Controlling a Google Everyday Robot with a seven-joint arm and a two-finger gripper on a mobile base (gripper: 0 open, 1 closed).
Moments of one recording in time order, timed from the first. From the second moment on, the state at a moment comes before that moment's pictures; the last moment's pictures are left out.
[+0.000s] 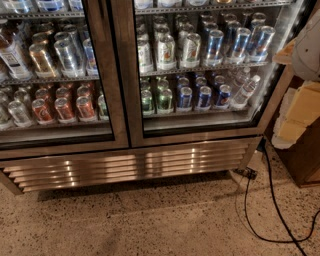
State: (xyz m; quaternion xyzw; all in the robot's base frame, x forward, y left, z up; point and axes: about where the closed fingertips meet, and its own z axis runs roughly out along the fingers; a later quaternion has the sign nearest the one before) arm 0.441 -0.214 0.978 -0.60 0.78 -0.04 0.16
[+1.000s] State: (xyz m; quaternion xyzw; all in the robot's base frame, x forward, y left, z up) arm 0.458 -0.164 0.961 -0.65 0.72 0.10 0.22
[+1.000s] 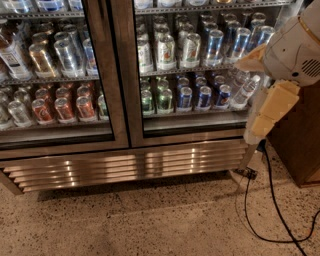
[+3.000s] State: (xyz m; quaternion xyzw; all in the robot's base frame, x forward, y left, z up) arm 0.500 -0.098 0.844 -0.61 0.66 0.38 0.21
